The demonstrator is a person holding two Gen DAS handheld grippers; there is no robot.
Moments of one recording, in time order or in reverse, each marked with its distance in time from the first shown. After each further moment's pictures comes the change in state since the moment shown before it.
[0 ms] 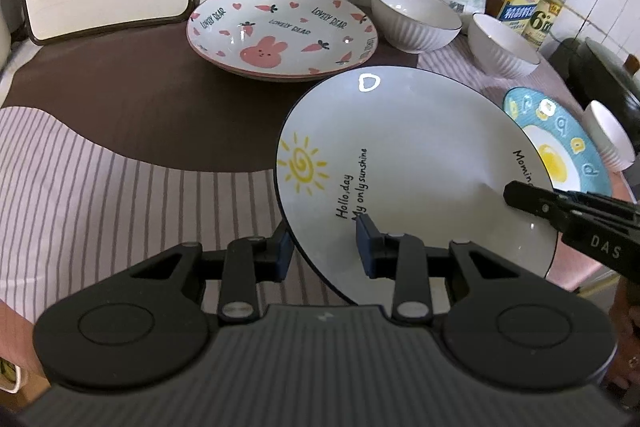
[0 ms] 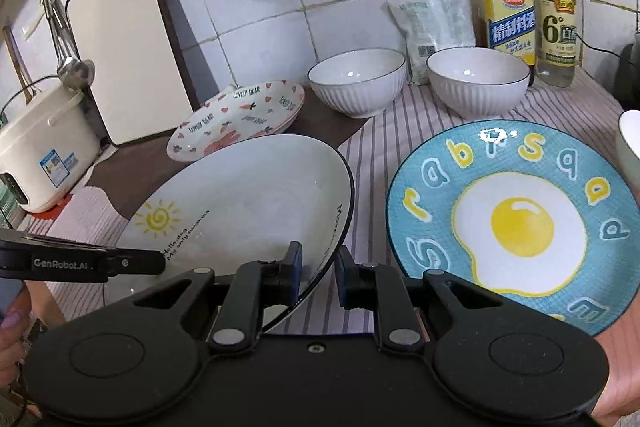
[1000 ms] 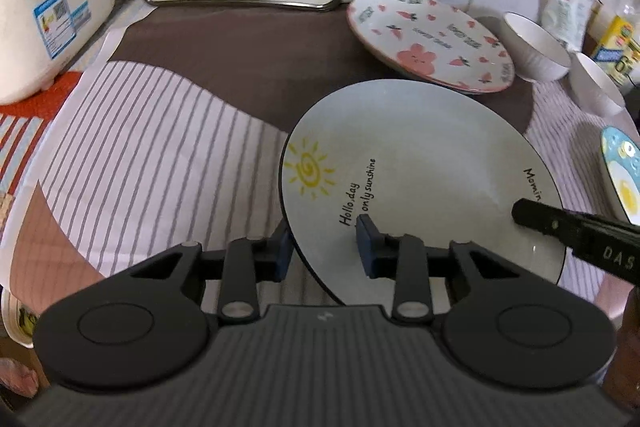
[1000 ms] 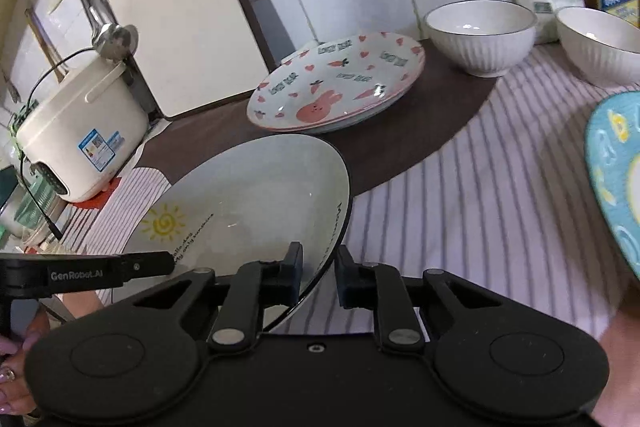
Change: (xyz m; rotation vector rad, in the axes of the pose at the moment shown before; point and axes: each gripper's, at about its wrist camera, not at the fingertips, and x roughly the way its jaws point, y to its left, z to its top) left arm -0.026 0.086 -0.015 -0.138 -0.012 0.156; right arm 0.057 0.077 0.007 0.043 0.104 0.152
